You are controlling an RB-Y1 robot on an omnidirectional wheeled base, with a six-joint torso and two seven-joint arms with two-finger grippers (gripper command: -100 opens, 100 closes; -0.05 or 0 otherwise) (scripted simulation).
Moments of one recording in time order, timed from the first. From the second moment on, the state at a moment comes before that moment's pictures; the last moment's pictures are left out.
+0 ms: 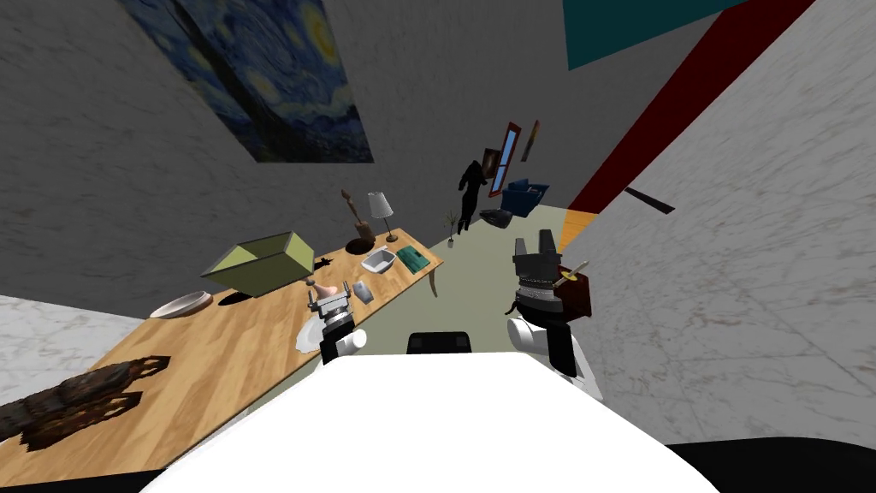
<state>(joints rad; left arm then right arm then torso) 0.28 0.17 0.20 -1.33 0.57 -0.93 0.71 0.51 -0.04 -0.02 -2.34 0.00 -0.45 -0.06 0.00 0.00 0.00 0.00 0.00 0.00</state>
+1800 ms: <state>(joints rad) 0.25 0.09 0.27 -0.78 0.69 -1.17 1.05 0.51 -0.04 -0.02 -2.34 0.00 -0.45 -0.06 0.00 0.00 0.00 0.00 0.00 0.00</state>
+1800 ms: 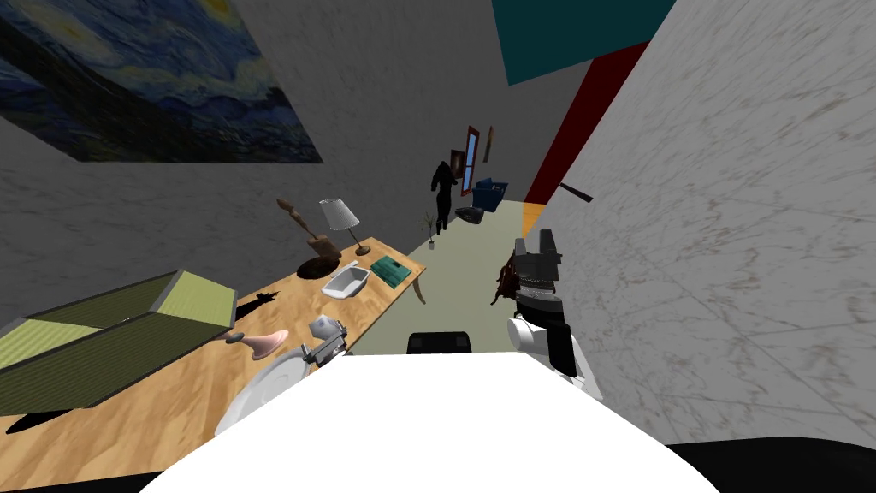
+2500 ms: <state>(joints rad) 0.26 0.04 0.29 -0.64 0.70 -1.22 1.14 0.51 -0.04 -0.02 -2.34 0.00 -0.45 -0.06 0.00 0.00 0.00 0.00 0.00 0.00</state>
